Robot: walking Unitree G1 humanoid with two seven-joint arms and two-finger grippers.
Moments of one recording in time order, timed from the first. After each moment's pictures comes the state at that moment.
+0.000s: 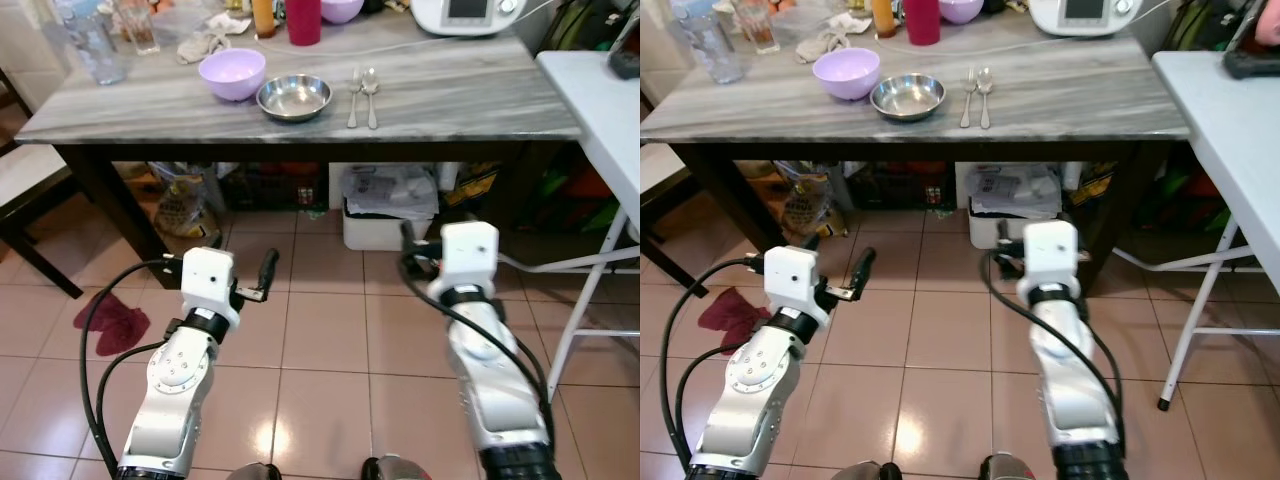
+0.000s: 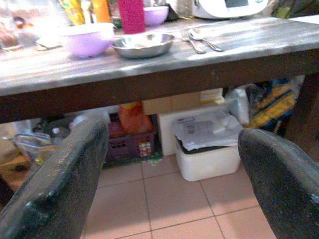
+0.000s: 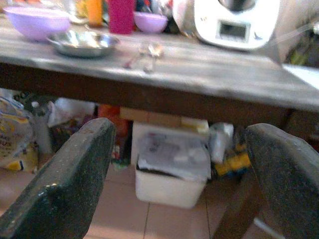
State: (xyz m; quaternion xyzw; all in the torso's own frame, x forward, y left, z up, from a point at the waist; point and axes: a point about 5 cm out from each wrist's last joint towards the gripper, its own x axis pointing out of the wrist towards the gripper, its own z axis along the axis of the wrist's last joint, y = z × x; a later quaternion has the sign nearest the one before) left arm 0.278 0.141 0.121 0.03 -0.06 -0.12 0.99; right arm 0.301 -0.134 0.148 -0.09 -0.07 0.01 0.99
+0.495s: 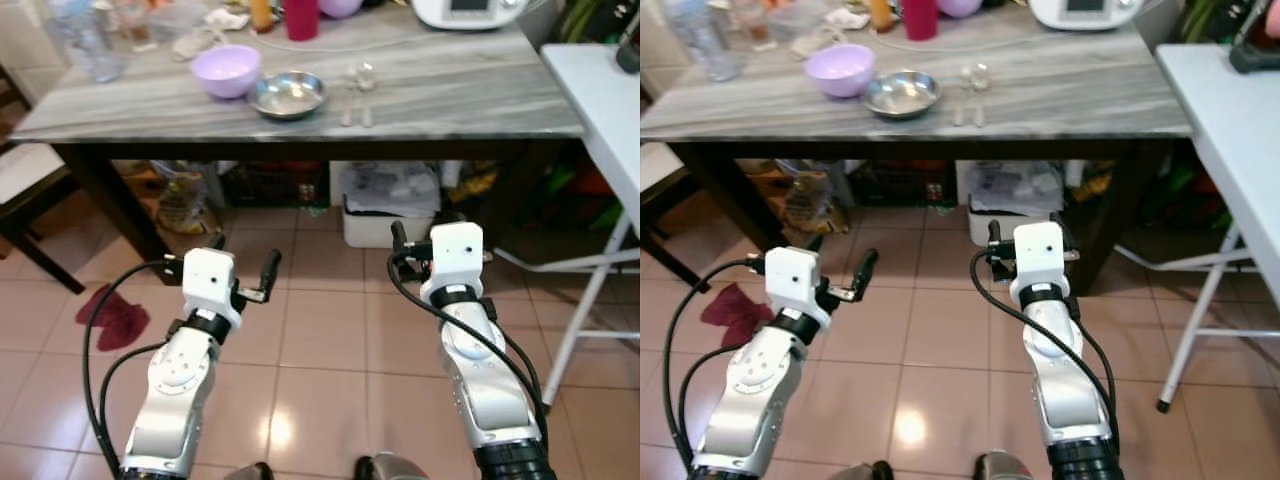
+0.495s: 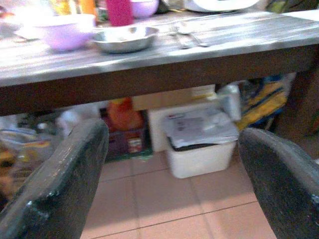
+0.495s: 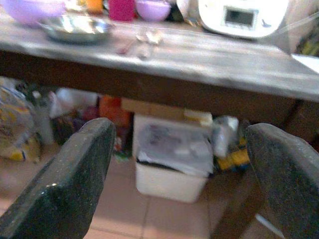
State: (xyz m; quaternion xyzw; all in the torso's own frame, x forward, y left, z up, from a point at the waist) left arm 0.278 0.134 0.120 0.02 -0.06 -0.14 0.99; right arm 0.303 -0.133 0.140 -0.09 -0.06 0.01 0.99
